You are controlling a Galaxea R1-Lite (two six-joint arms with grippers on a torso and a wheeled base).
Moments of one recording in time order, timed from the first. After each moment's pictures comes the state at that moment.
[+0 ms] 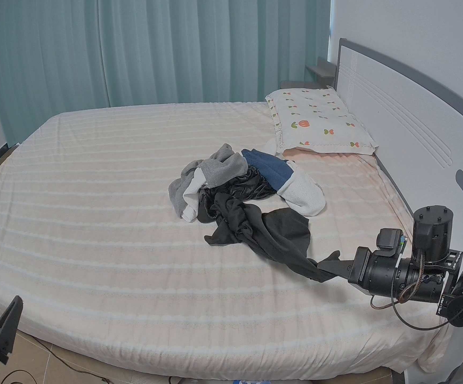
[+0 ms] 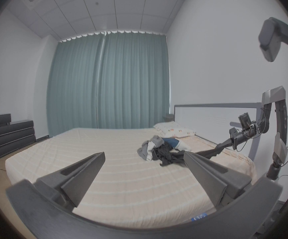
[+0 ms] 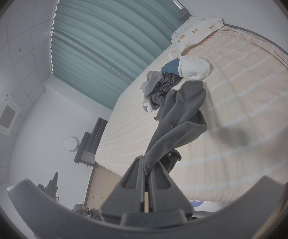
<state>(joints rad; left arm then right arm) -0.02 0.32 -0.27 -0.09 -0.17 0.00 0.52 1.67 -0.40 -0.89 0.23 0.82</state>
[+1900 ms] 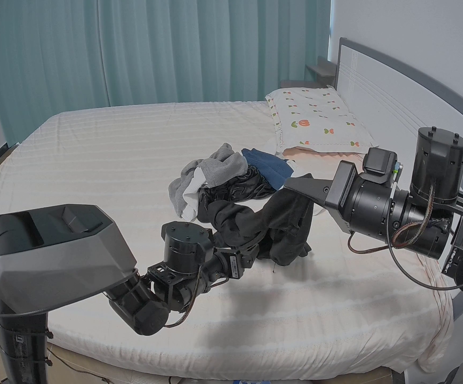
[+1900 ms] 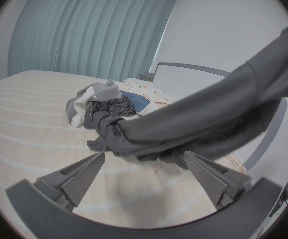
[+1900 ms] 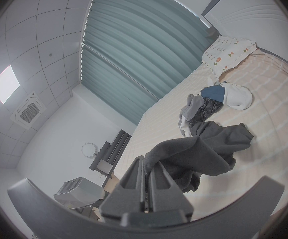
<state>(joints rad) -0.65 2.26 -0.83 -1.11 0.13 -0.35 0.69 1.61 -0.80 -0.73 0.10 0.82</state>
